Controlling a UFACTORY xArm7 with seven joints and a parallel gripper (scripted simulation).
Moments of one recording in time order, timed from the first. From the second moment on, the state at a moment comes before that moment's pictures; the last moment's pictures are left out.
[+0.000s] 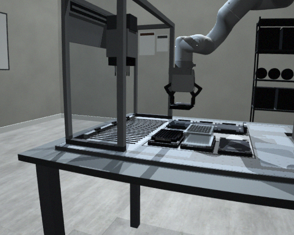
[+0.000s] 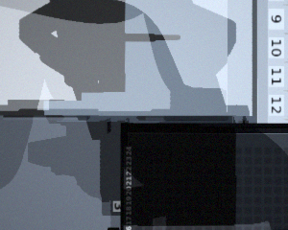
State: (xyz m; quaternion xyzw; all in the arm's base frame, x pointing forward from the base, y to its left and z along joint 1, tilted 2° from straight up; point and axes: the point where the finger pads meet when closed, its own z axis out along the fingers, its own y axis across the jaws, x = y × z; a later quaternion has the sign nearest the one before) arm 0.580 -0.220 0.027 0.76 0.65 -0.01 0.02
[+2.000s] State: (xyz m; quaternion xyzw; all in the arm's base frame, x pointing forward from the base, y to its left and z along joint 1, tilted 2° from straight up) arm 0.581 -0.222 -0.031 0.76 0.65 -0.01 0.02
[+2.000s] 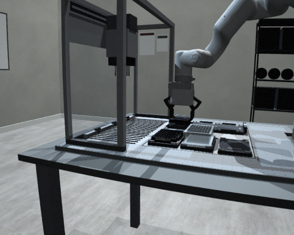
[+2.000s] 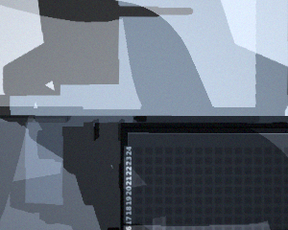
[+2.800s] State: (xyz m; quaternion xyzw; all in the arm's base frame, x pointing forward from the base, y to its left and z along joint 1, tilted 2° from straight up) arm 0.581 -0.223 -0.044 0.76 0.65 -0.01 0.02
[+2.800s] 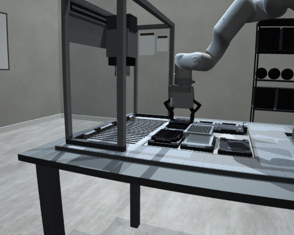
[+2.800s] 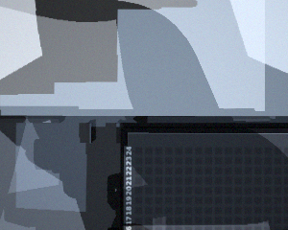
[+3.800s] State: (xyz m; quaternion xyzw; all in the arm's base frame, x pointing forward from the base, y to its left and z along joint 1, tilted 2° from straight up) arm 0.581 -0.223 -0.046 0.76 0.65 -0.01 0.02
